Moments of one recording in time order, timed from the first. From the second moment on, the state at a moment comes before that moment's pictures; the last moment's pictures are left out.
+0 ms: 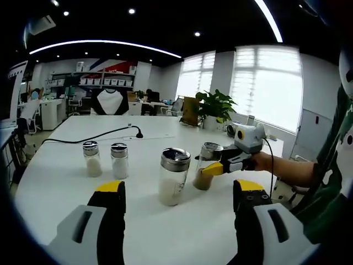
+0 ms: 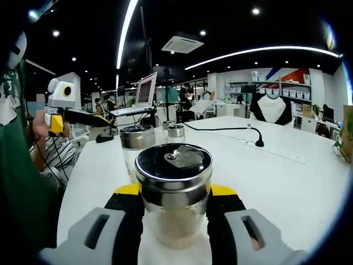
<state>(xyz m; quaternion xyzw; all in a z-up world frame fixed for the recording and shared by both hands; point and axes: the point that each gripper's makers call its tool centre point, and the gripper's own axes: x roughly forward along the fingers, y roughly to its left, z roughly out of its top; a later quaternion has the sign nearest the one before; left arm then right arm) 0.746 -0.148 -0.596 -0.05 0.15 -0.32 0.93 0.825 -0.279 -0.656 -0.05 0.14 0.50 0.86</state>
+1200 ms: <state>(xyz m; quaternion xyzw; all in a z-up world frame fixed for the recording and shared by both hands) 0.746 -0.147 -0.598 -0.05 0.15 -0.32 0.93 0.830 -0.283 -0.658 -0.05 0.14 0.41 0.90</state>
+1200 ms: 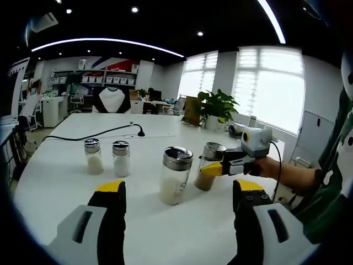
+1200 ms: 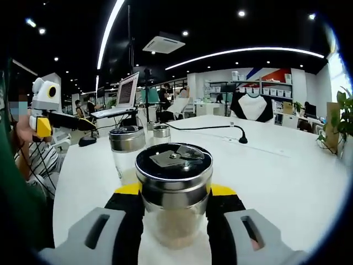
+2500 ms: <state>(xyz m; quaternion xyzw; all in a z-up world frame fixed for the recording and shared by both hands) 0.744 -0.145 -0.599 -0.06 0.15 -0.31 0.94 0.838 -0.289 -0.659 -0.02 0.14 0.23 0.96</state>
